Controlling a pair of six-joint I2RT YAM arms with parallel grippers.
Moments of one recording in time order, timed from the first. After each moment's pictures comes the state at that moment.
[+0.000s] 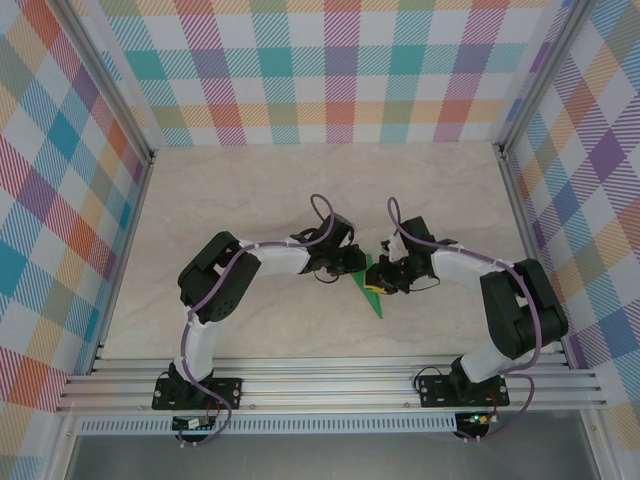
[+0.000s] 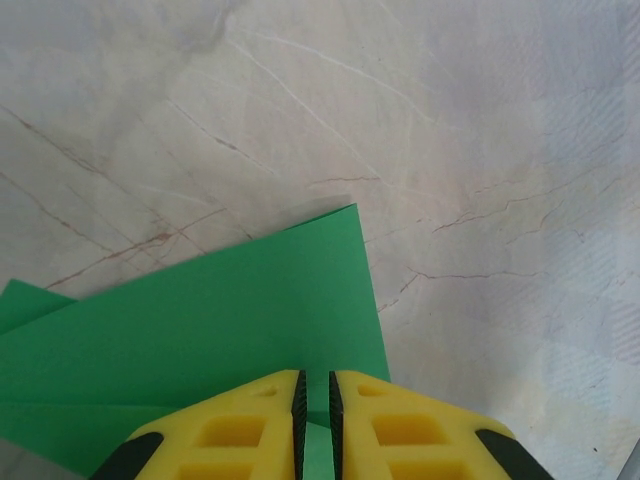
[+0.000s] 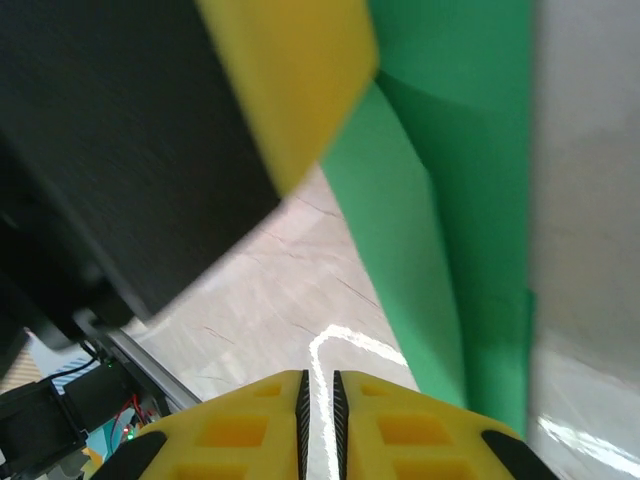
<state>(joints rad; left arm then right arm) -0.76 2.05 1.26 -0.06 0.29 -0.83 0.38 1.58 0.79 -0.41 -0.69 0.60</state>
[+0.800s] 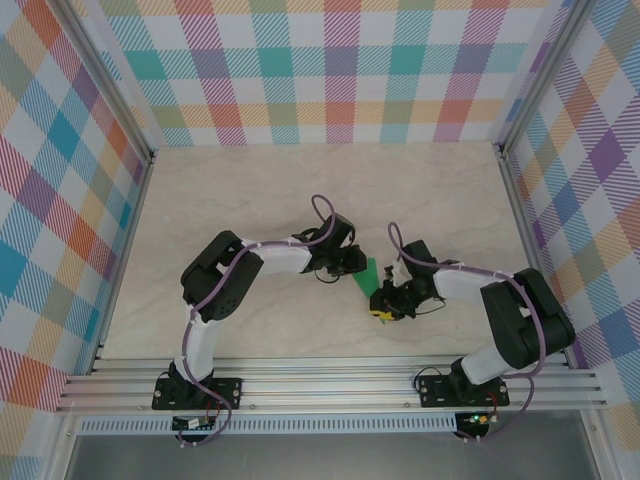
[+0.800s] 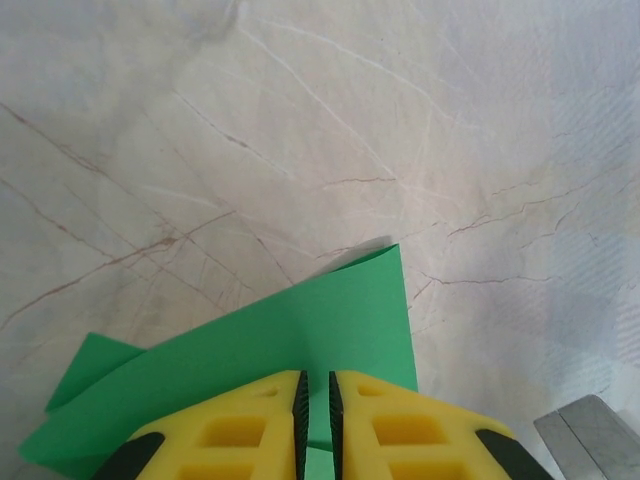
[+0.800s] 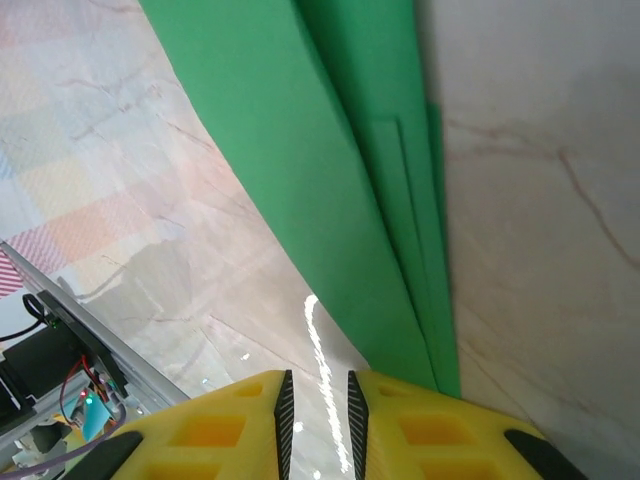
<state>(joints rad) -0.76 2.08 1.27 -0.08 0.30 -0.83 0.41 1.49 0.58 -0.40 -0.68 0.61</state>
